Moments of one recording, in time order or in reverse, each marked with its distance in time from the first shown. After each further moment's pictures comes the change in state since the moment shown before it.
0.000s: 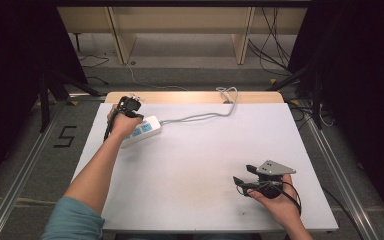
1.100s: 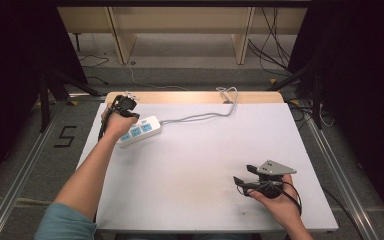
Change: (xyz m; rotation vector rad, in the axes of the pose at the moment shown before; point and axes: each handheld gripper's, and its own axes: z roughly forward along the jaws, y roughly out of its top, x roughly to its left) left arm 0.006 -0.002 -0.020 -0.013 0.010 0.024; right arm 0.000 0.000 0.000 -0.003 0.002 0.001
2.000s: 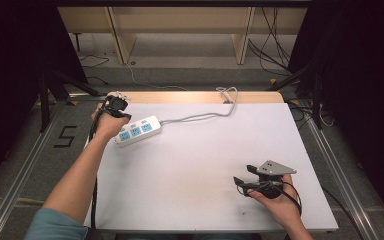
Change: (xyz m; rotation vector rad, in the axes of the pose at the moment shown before) left arm 0.019 -0.013 -0.014 0.029 0.019 -0.021; right arm 0.000 0.000 0.000 0.003 -0.004 0.001
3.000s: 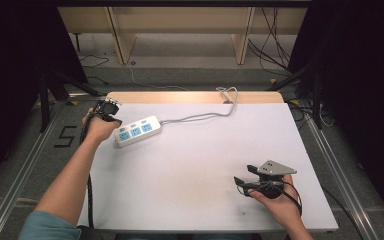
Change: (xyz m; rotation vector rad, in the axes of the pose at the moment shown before) left arm 0.024 -0.025 0.003 0.070 0.011 -0.024; right arm -0.001 0.000 0.000 0.002 -0.003 0.001
